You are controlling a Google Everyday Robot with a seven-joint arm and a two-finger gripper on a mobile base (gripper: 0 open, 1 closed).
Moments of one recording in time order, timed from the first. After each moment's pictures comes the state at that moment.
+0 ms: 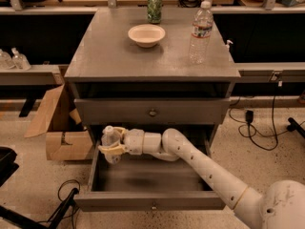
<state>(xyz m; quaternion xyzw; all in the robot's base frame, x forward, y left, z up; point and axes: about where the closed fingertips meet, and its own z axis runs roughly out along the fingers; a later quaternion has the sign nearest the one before) 0.614 0.167 0.586 -0.47 0.52 0.45 0.55</state>
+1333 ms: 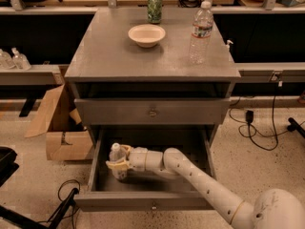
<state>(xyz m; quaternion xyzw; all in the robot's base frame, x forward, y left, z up) 0.615 0.152 0.468 -0.44 0.58 0.44 0.53</state>
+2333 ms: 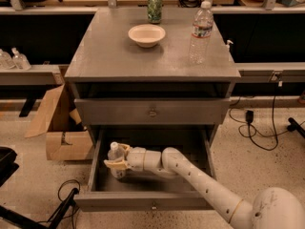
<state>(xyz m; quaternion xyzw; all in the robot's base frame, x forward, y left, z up) 0.611 0.159 0.468 -0.44 0.58 0.44 0.52</state>
